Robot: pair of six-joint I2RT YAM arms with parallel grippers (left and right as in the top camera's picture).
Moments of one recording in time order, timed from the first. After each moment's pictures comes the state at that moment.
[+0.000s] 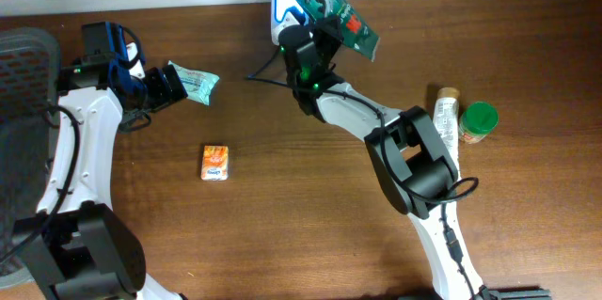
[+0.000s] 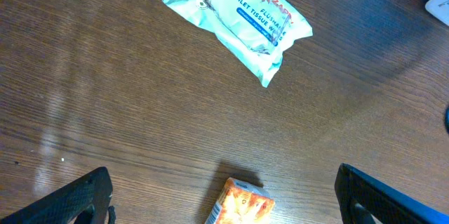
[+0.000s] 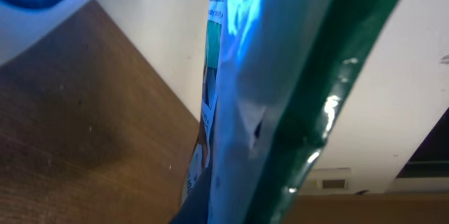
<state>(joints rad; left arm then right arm) 0.13 1.79 1.55 -0.93 0.12 -0.27 0.51 2.37 1.70 0.33 0.95 -0.99</state>
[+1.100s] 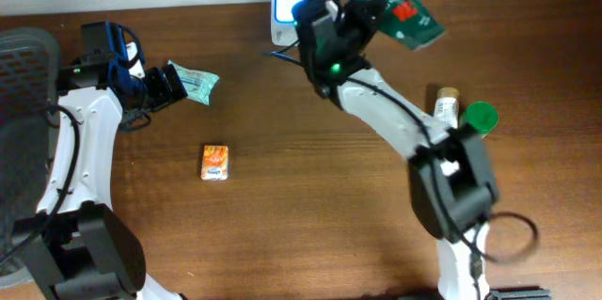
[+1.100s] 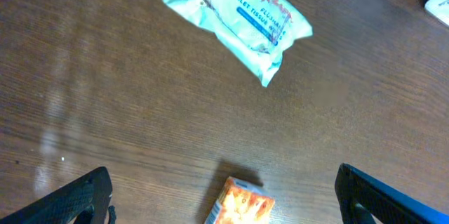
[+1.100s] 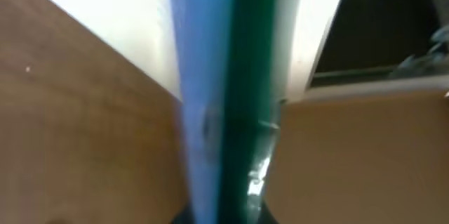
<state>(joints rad) 0.13 1.79 1.55 -0.93 0.12 -0.27 0.48 2.11 1.71 -0.06 1.24 -0.93</state>
